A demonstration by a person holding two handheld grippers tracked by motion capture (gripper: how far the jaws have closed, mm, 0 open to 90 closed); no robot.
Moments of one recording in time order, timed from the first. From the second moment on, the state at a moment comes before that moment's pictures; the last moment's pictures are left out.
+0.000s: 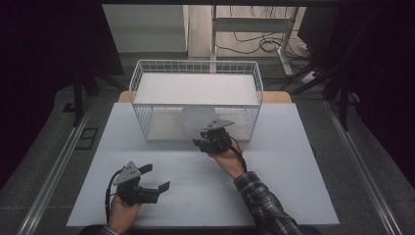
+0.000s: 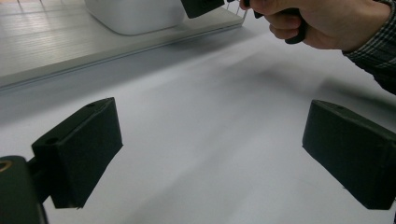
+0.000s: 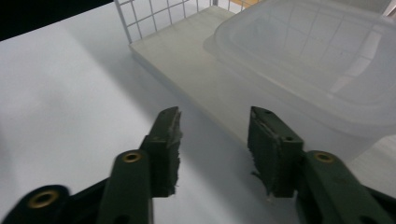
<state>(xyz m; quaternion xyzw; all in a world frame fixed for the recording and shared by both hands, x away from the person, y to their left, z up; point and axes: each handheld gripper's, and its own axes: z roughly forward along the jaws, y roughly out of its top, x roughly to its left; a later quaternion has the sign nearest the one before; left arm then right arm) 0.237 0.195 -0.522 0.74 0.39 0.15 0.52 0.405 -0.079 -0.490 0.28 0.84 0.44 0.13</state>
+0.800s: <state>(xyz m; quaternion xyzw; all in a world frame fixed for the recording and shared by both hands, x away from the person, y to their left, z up) 0.239 0.194 -0.524 0.75 0.39 0.14 0.51 0.376 -0.092 -0.490 0.26 0.85 0.44 0.13</state>
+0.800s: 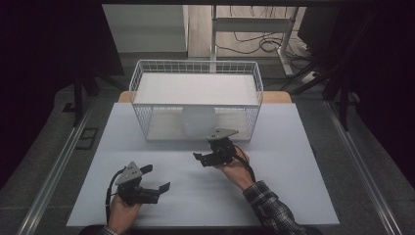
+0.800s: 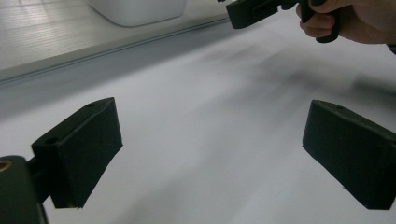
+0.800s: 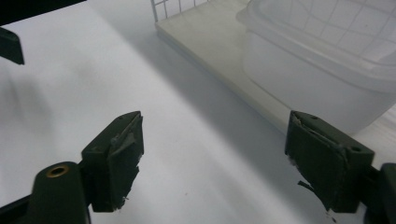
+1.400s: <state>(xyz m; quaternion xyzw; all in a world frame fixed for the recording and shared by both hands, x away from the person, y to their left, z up) 0.240 0.192 -0.525 0.76 0.39 0.14 0.50 0.353 -0.104 -0.493 0.25 0.86 0.42 0.12</state>
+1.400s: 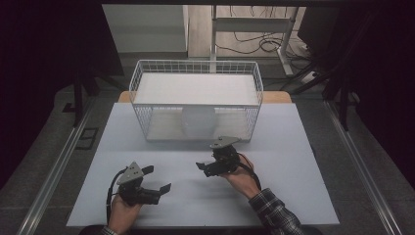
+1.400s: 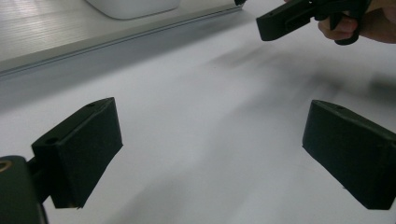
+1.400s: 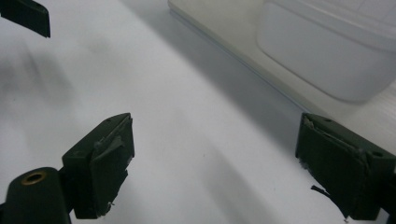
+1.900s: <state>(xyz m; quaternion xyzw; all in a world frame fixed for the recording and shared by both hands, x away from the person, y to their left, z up) 0.240 0.190 -0.526 0.77 0.39 0.13 0.49 0.336 -0.136 -0.489 0.27 0.86 0.42 0.12</state>
